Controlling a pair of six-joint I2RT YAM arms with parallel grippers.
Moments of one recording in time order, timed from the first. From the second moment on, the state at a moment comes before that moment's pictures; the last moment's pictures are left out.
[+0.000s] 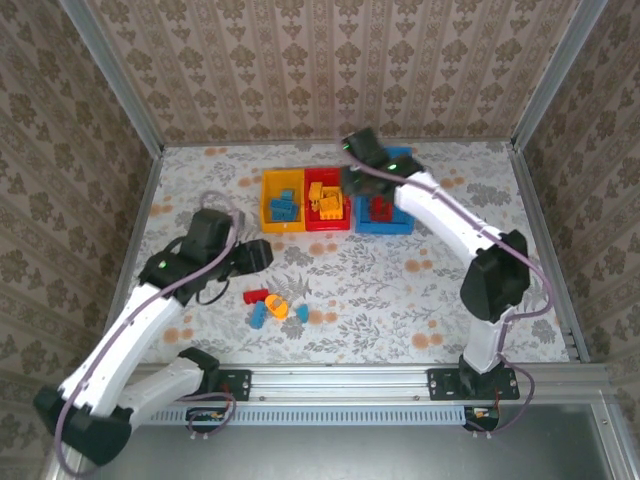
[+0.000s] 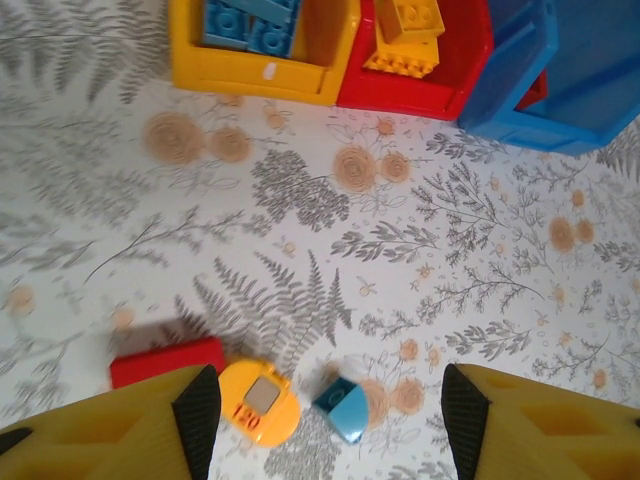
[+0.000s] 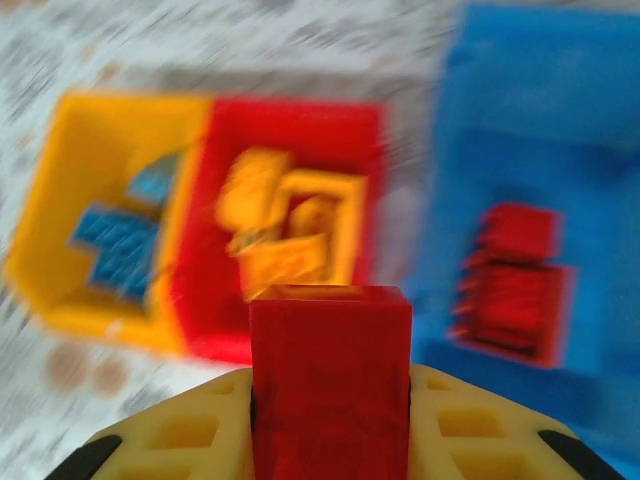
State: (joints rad) left arm -0.54 0.98 0.99 -0.85 0.11 -0.56; right arm 0.50 1.86 1.77 -0.77 0.19 0.41
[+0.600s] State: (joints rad) left arm -0.79 1.47 1.27 -0.64 0.12 -0.40; right arm 0.27 2.40 2.22 -0.88 -0.02 0.54
